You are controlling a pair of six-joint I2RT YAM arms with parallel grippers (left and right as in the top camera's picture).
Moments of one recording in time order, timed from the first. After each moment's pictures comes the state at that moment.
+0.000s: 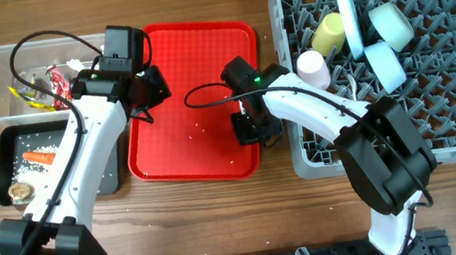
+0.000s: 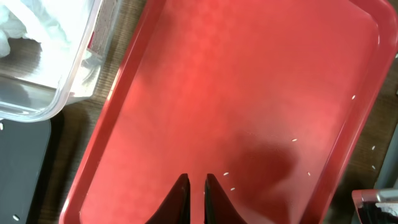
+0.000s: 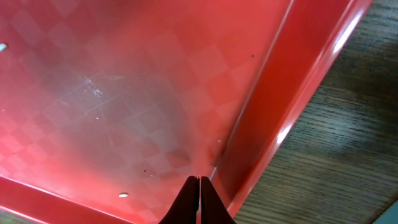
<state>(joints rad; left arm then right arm) -0.22 1.63 1.32 -0.85 -0.02 -0.53 0.60 1.98 1.33 -0.89 -0.18 0.43</state>
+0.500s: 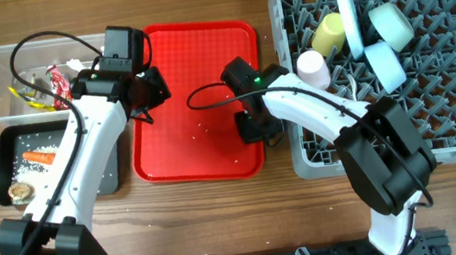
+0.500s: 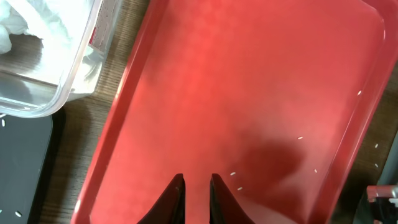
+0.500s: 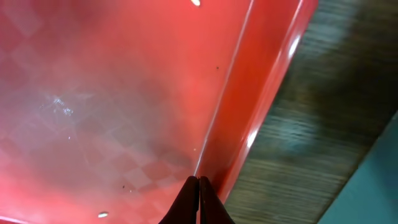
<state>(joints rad) -0.22 1.63 1.32 -0.86 -0.02 -0.53 0.60 1.98 1.33 -0.90 -0.05 0.43</state>
